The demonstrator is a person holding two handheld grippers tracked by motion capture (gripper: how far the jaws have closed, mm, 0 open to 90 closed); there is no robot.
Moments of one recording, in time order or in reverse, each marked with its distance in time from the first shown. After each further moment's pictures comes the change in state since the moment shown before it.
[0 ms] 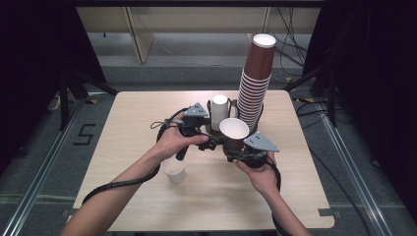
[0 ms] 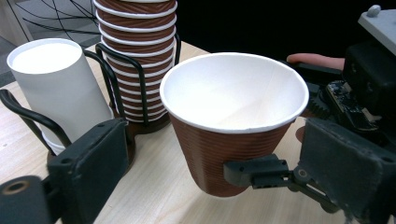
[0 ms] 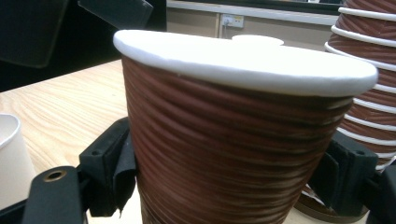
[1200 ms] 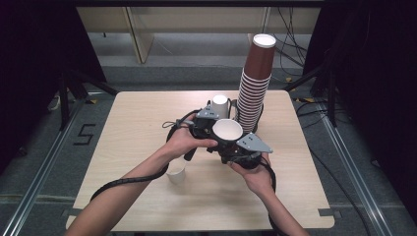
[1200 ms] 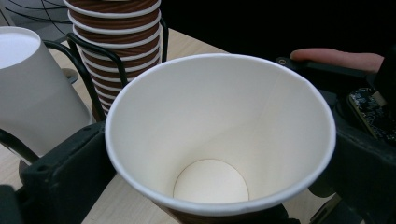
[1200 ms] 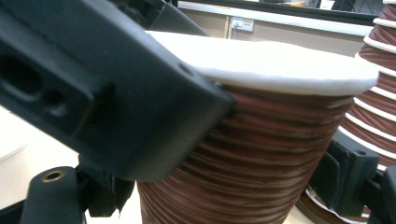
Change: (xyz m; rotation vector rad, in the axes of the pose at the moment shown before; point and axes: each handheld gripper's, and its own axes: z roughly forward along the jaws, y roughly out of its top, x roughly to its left) left arm -0.003 0.000 0.026 0.045 -0.029 0.023; right arm 0.013 0.003 0.006 -0.004 0.019 -0.062
